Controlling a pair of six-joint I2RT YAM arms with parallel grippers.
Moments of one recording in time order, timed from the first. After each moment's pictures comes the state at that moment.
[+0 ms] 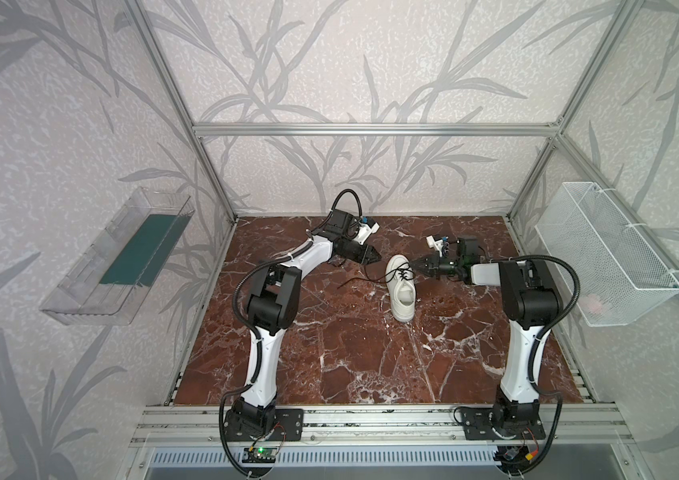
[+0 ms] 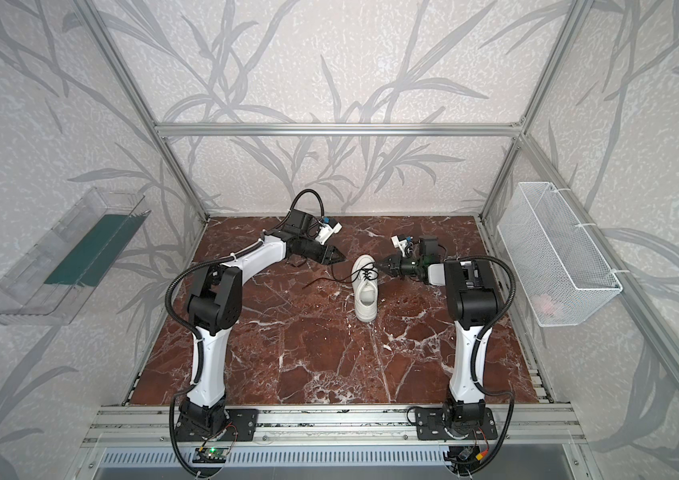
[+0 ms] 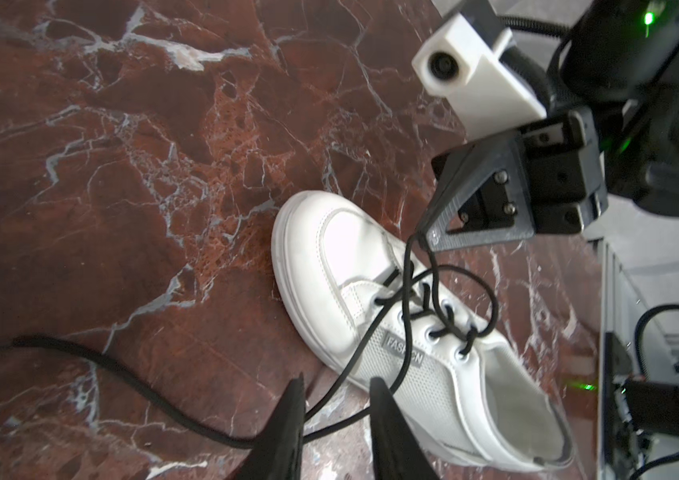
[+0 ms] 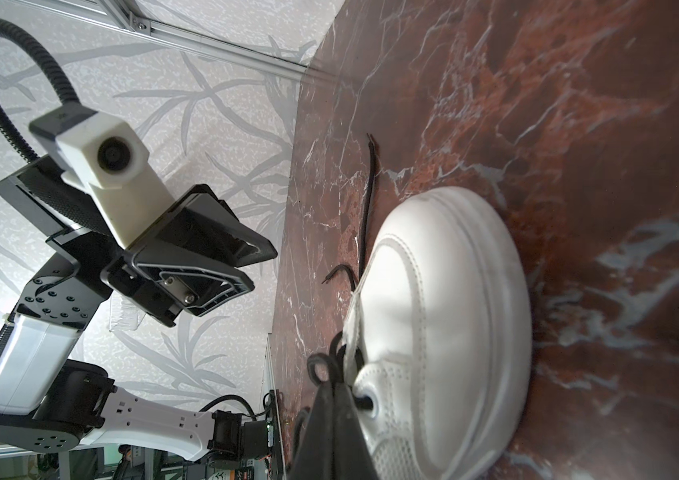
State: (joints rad) left arm -0.38 2.18 1.72 -0.47 0.71 0.10; right arm 0.06 2.14 1.17 0.31 -1.19 0.71
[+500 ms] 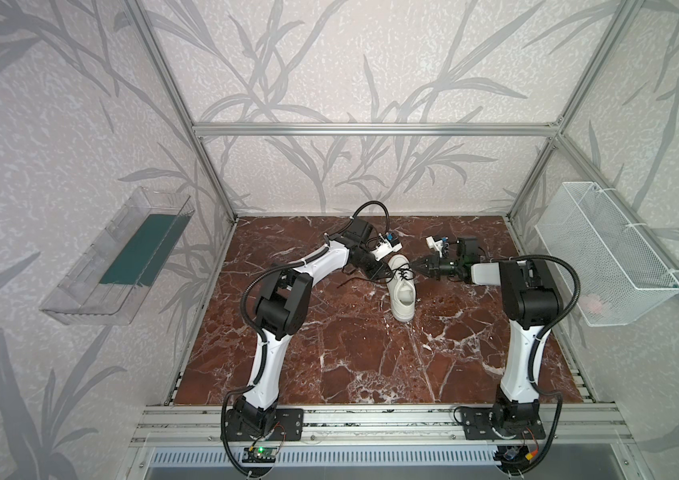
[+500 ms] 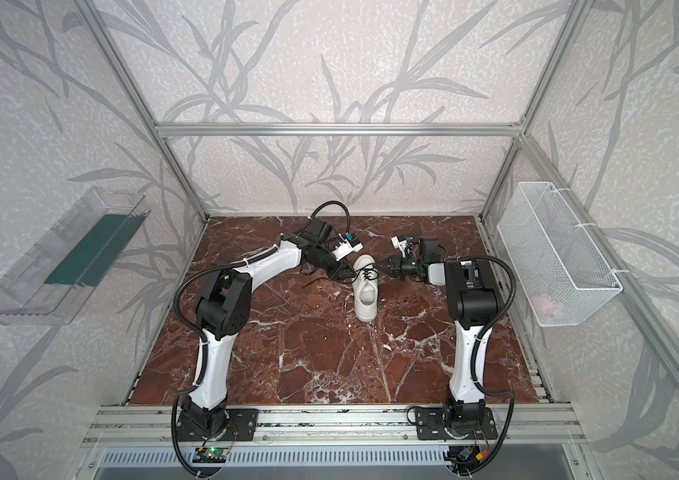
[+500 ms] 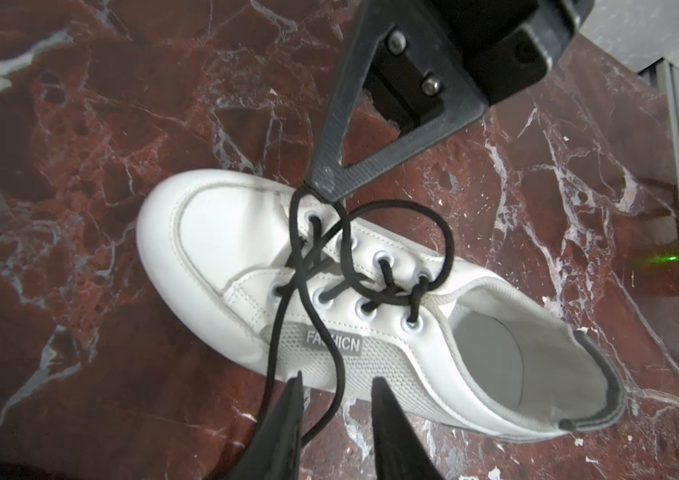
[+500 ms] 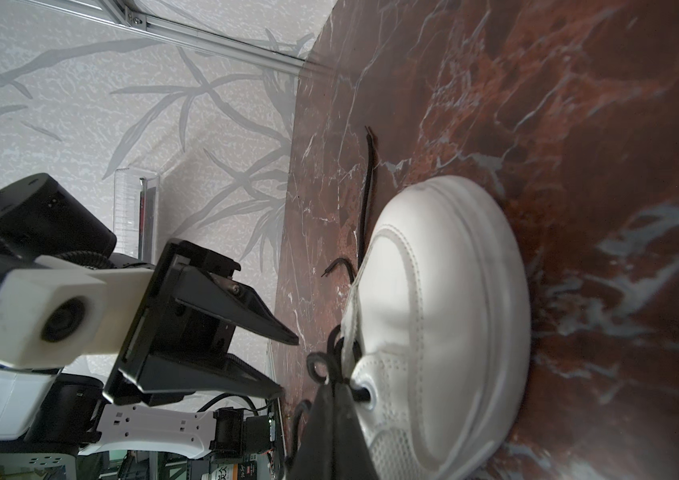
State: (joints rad) left arm -0.50 2.18 1.73 -0.56 0.61 0.40; right arm 0.06 2.14 1.18 0.28 -1.19 0.69
